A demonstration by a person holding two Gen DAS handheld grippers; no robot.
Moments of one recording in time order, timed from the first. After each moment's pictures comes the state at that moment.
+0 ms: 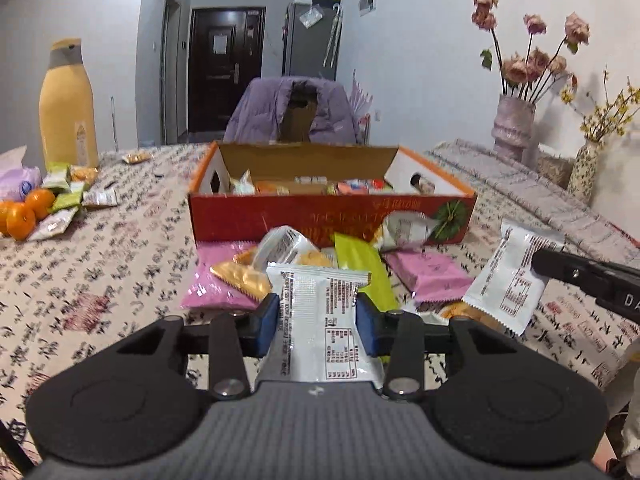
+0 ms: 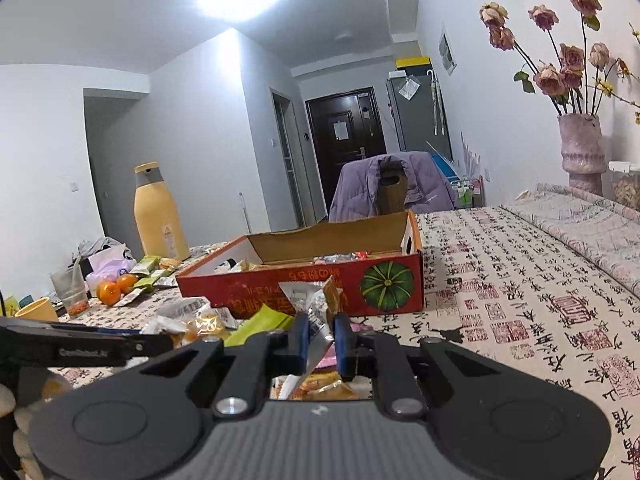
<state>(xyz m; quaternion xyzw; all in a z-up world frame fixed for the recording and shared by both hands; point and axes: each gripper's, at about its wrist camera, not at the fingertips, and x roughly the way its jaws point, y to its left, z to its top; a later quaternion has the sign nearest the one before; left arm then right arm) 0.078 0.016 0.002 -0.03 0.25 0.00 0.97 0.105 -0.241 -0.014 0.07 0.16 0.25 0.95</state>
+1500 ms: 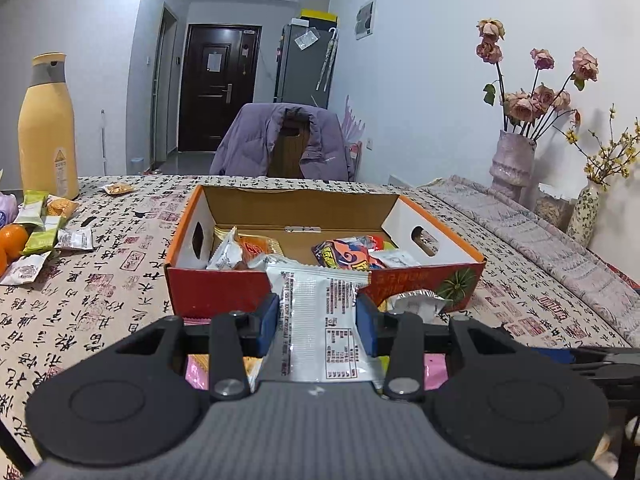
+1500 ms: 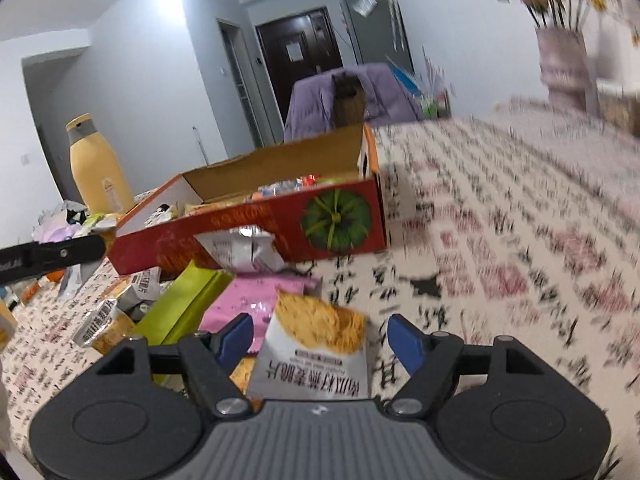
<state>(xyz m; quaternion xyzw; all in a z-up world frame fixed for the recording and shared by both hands) 0.136 0.027 0.023 -0.05 0.22 -0.01 0.97 0.190 -0.236 -0.040 0.09 0.31 0.20 0.93</state>
